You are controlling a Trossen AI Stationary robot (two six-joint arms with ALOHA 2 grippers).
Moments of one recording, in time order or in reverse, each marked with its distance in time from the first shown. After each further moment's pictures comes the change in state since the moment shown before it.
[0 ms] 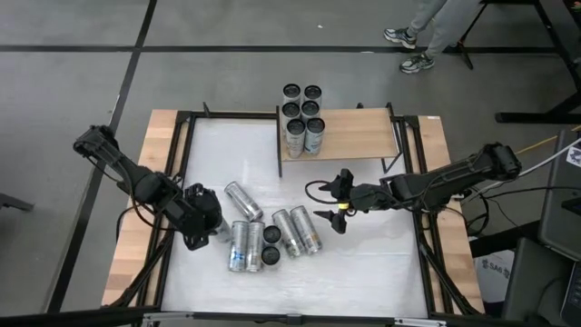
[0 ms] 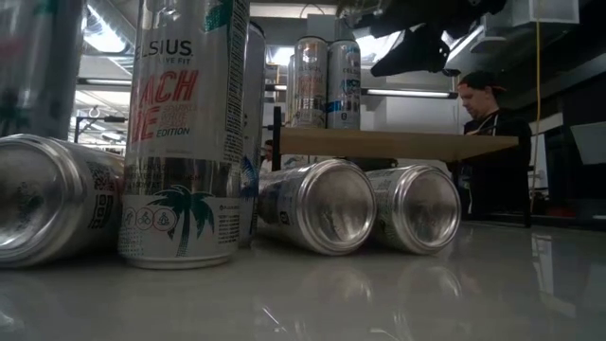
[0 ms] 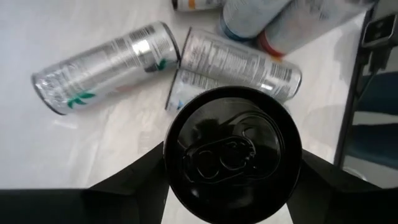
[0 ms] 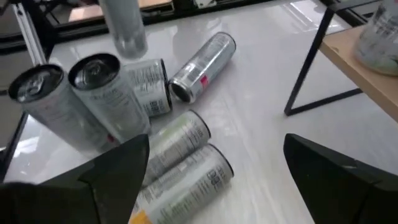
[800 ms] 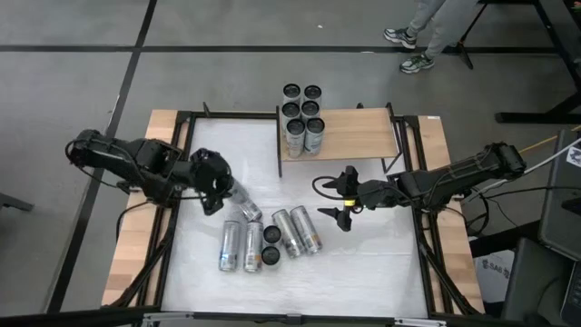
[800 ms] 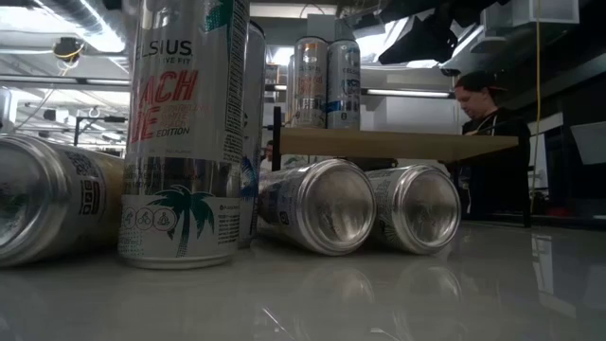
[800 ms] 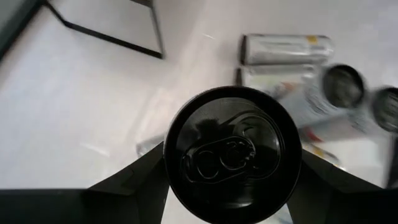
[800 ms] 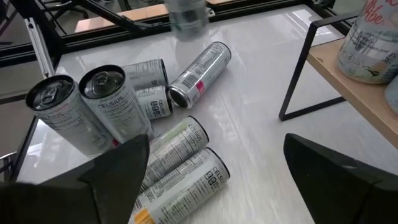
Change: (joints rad) left arm 0.349 0.012 0.202 -0.089 -0.089 0.278; right arm 0.000 -0.063 0.000 -0.029 0.002 -0.002
